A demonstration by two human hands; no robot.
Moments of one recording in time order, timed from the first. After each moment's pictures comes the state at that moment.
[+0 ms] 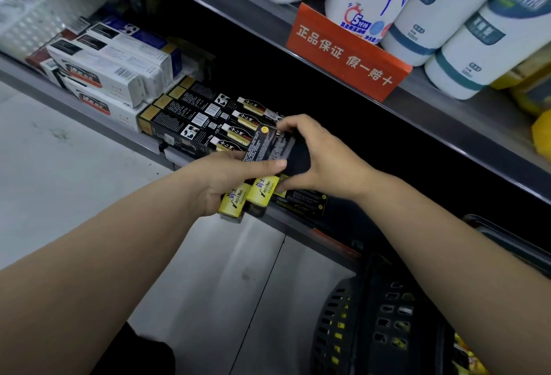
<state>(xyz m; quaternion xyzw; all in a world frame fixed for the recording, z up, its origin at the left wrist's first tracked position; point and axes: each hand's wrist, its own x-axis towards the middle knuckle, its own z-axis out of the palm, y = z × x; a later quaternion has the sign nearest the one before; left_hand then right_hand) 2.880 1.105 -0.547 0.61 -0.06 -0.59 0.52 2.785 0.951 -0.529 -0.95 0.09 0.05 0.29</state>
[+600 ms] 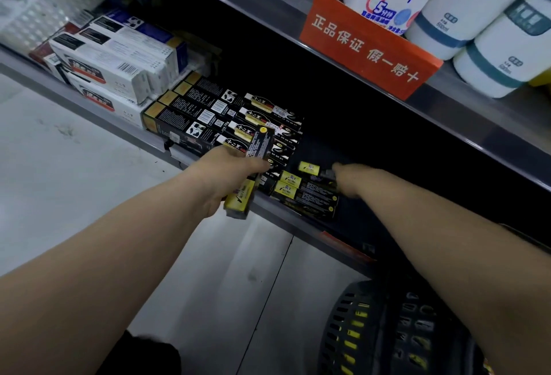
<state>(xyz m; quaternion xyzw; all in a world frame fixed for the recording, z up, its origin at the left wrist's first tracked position) 2.892 1.103 -0.566 0.72 -0.02 -0.48 0.49 2.791 0.876 -0.628 -0.85 0.31 0.42 -0.02</state>
